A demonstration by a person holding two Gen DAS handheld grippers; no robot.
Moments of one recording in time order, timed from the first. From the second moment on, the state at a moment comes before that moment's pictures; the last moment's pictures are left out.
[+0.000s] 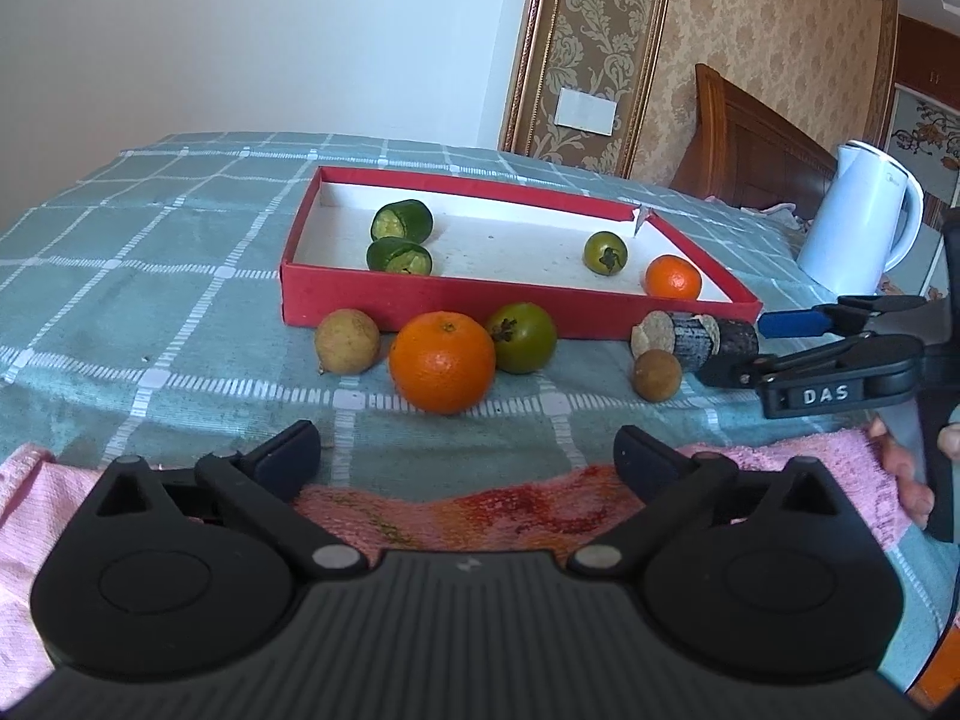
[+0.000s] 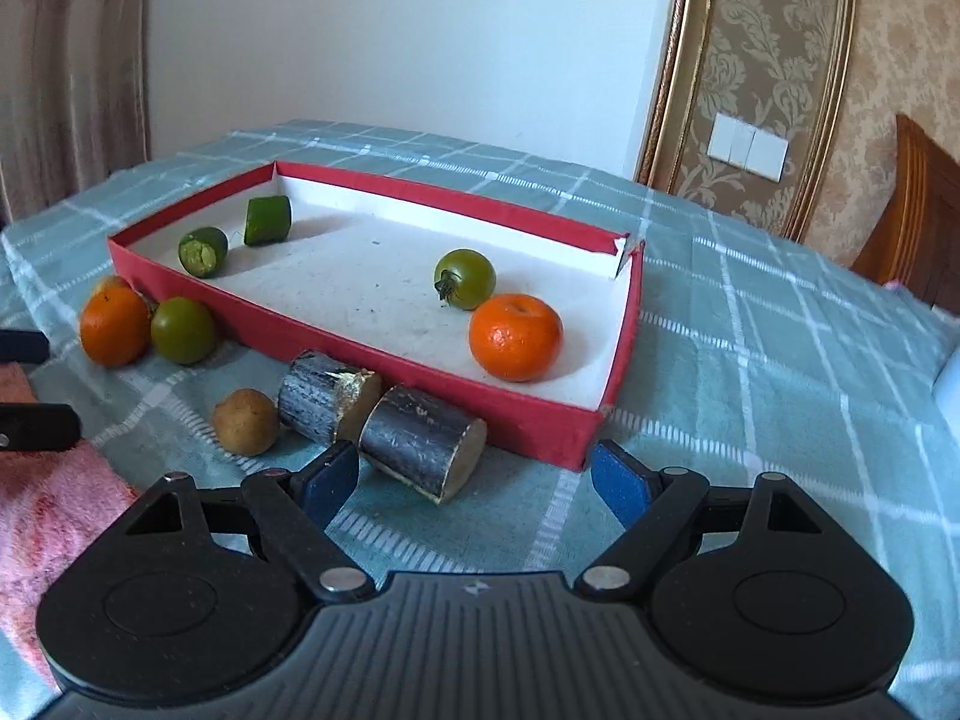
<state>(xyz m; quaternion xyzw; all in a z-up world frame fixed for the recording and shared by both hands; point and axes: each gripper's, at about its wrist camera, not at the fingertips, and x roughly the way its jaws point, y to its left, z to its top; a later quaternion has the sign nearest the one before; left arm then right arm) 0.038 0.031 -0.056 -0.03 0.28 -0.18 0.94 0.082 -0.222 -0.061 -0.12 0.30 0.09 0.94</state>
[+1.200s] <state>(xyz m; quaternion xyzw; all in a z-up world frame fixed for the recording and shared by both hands) 0.038 0.024 -0.058 0.00 0.29 -0.17 0.94 0.073 -0.234 -0.063 -0.07 0.30 0.11 0.95</state>
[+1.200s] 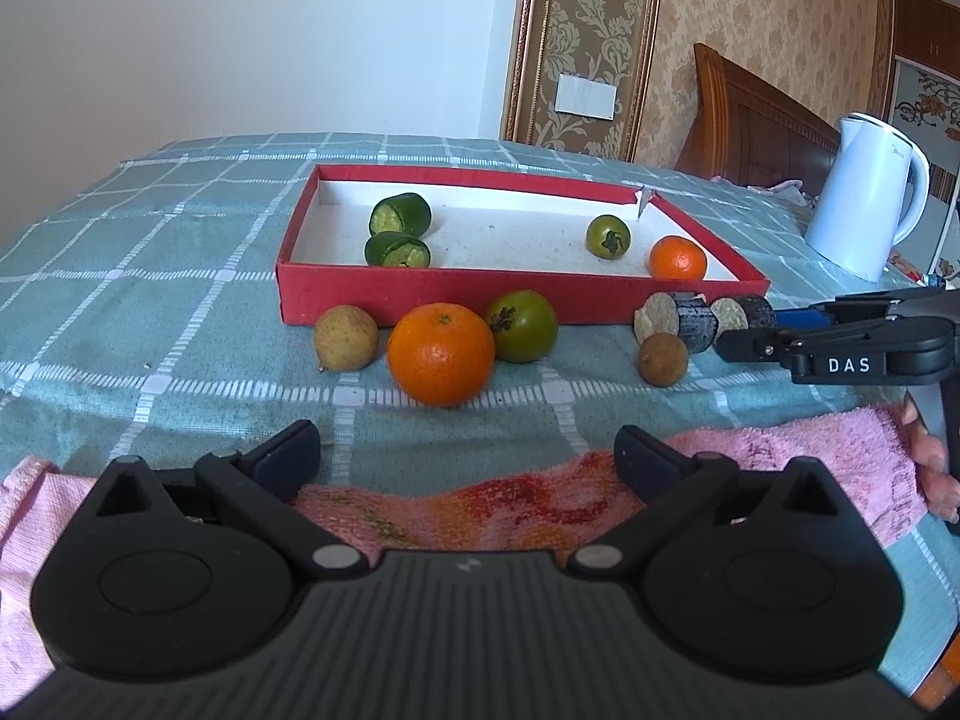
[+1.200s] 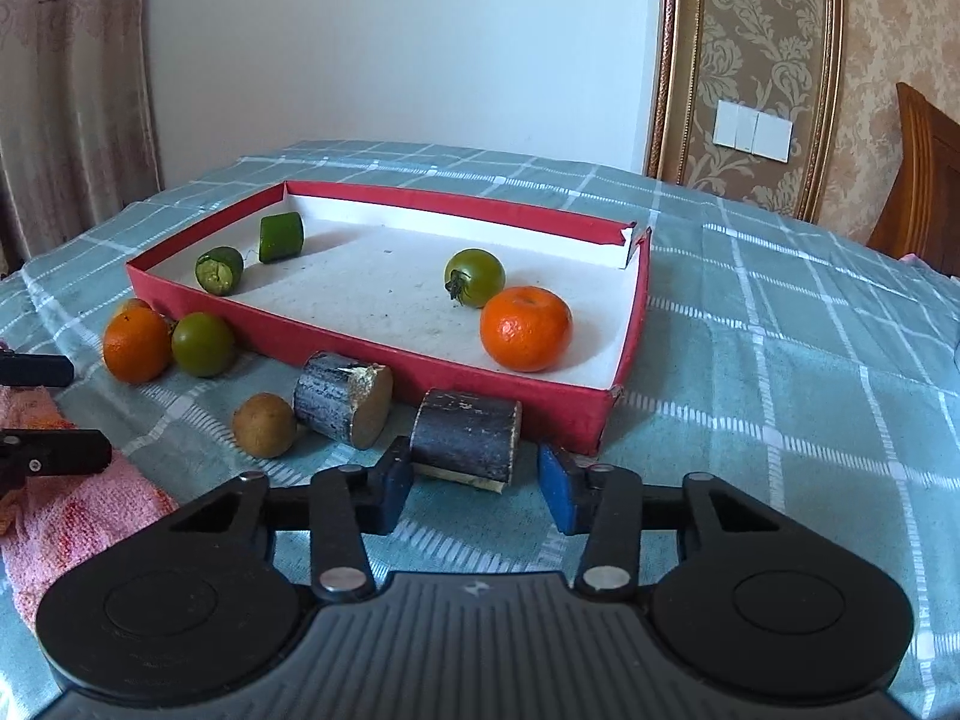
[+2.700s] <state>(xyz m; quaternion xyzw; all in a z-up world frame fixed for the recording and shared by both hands) 0.037 0.022 -0.057 0.00 0.29 -0.17 0.94 0.060 -0.252 -0.042 0.00 0.27 0.13 0.95</state>
